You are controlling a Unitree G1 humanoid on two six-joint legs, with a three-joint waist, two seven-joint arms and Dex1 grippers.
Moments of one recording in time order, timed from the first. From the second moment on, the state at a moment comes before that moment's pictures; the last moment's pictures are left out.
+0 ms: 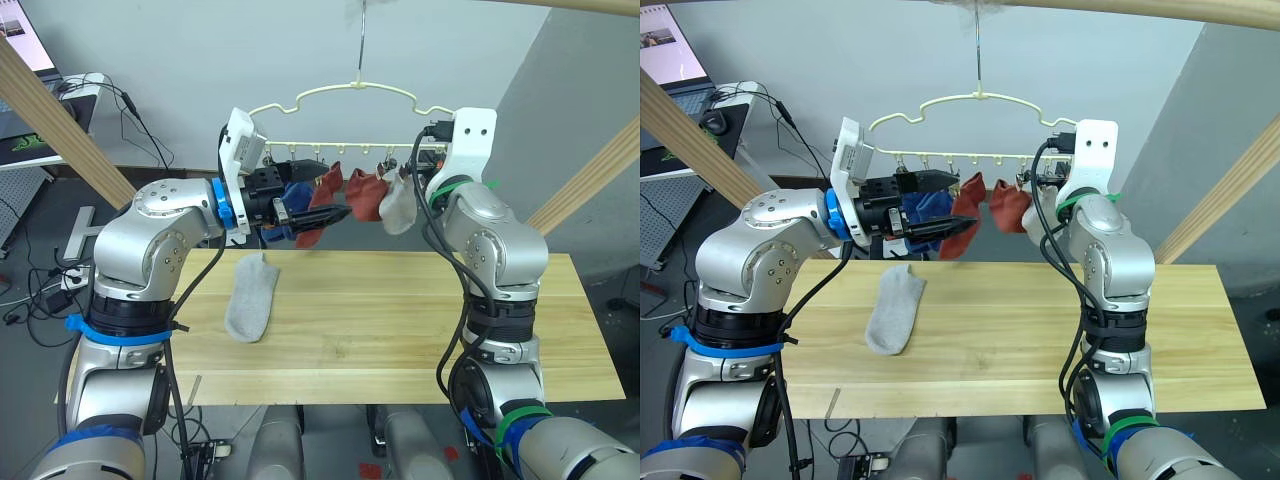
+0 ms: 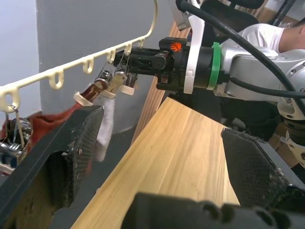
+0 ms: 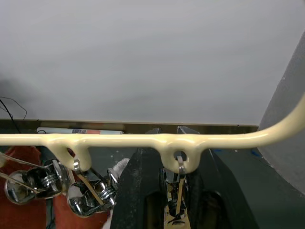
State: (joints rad) left arm -0.78 0.60 0.00 -0.12 -0.56 0.69 -0.97; right arm -0.85 -0.03 -0.17 -0.15 0.10 0.94 -0.07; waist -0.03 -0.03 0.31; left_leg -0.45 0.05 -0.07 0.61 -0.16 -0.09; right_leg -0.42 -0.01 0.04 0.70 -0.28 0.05
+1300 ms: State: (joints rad) left arm -0.57 0.58 -0.11 0.53 -0.09 0.41 -0.67; right arm -0.85 -0.03 -0.18 -0.23 0.12 1.03 -0.11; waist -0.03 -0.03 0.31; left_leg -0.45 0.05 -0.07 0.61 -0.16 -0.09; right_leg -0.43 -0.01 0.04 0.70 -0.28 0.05
